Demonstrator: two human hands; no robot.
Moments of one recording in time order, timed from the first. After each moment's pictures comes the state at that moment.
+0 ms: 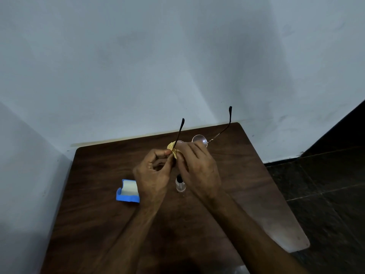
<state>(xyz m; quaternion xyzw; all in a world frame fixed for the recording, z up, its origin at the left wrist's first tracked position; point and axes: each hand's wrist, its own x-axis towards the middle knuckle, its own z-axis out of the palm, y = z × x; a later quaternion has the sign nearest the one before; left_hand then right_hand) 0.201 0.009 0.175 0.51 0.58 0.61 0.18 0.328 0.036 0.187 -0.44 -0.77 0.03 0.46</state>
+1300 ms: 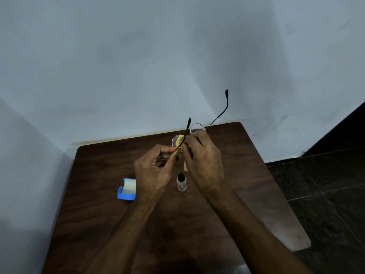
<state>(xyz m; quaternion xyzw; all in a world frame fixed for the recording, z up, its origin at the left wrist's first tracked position) 0.189 0.011 0.185 0.59 0.52 0.59 0.16 0.328 0.047 0.206 -0.50 -0.74 0.05 0.45</state>
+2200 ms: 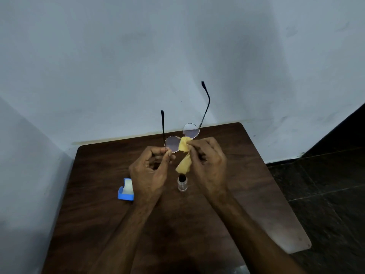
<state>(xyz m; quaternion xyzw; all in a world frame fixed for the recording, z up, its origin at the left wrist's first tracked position) 0.178 0.008 0.177 0.55 0.54 0.61 0.16 0.336 0.042 0.186 -0.49 -0.67 0.15 0.53</state>
